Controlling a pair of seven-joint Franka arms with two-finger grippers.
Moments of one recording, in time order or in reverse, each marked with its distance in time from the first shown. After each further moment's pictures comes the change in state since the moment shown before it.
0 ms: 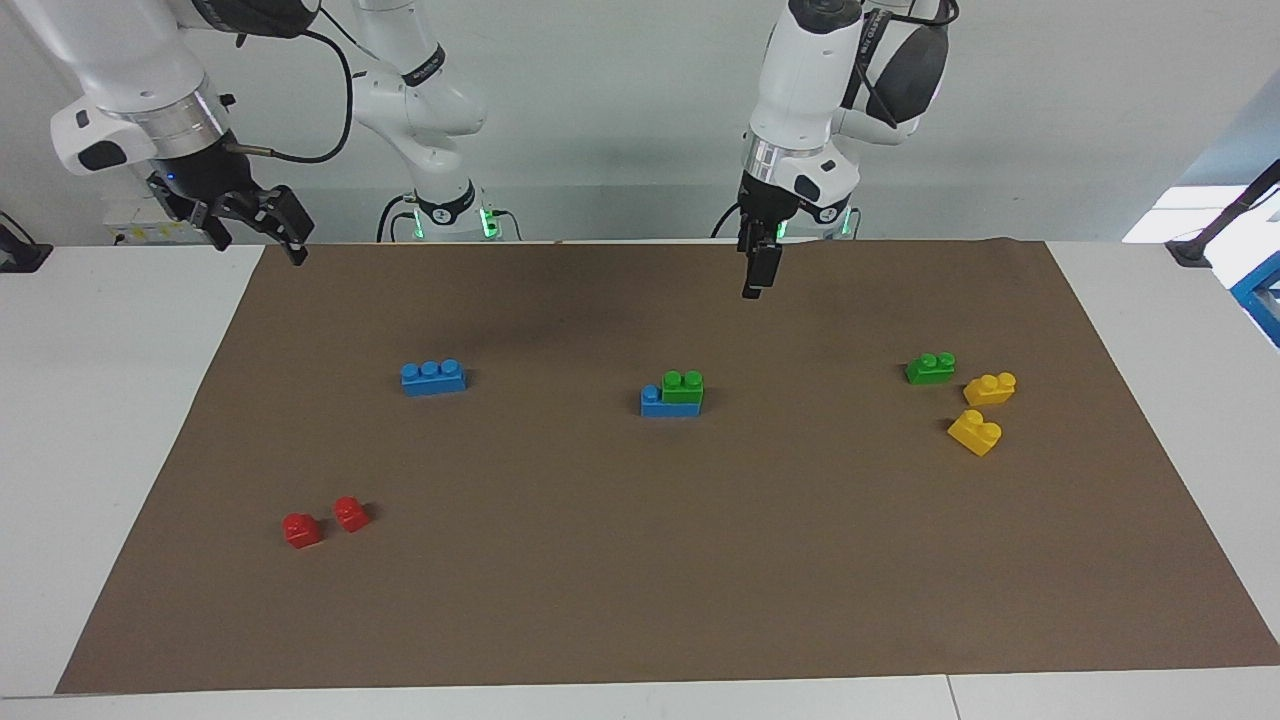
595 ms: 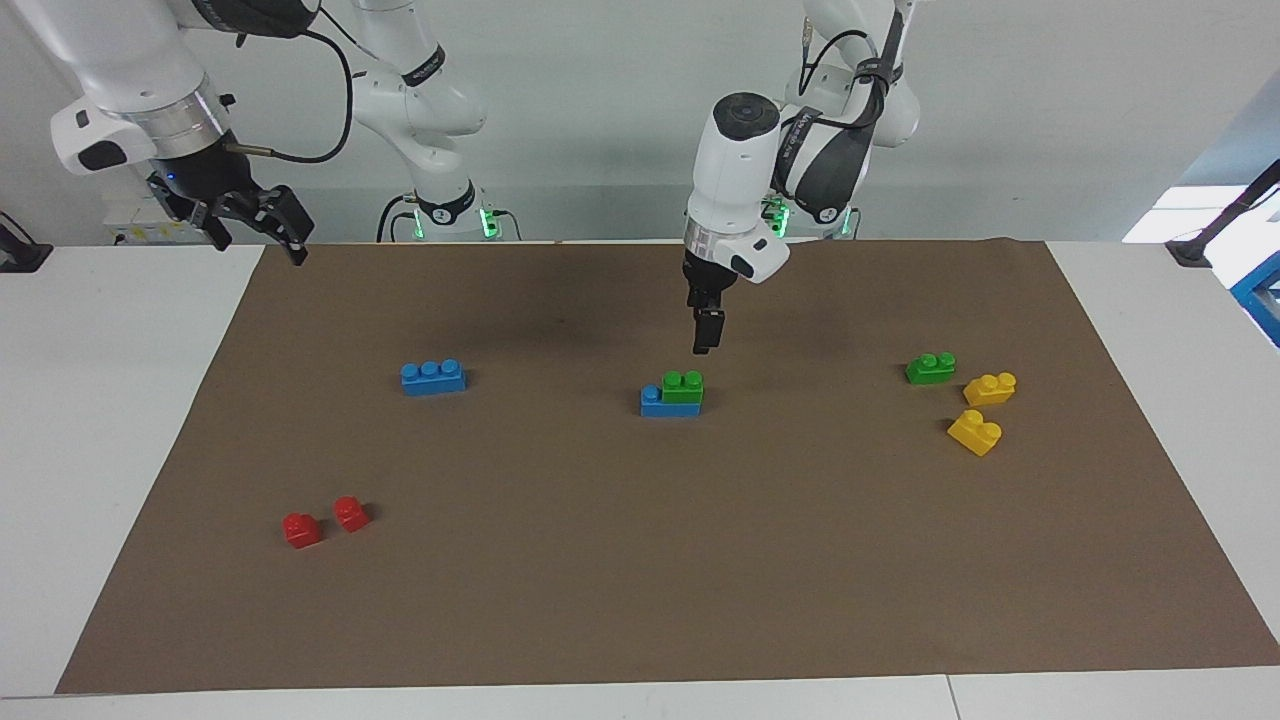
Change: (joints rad) left arm -0.008 0.096 0.010 0.000 0.006 0.098 -0.035; right arm 0.000 0.000 0.000 0.000 0.000 0.000 0.000
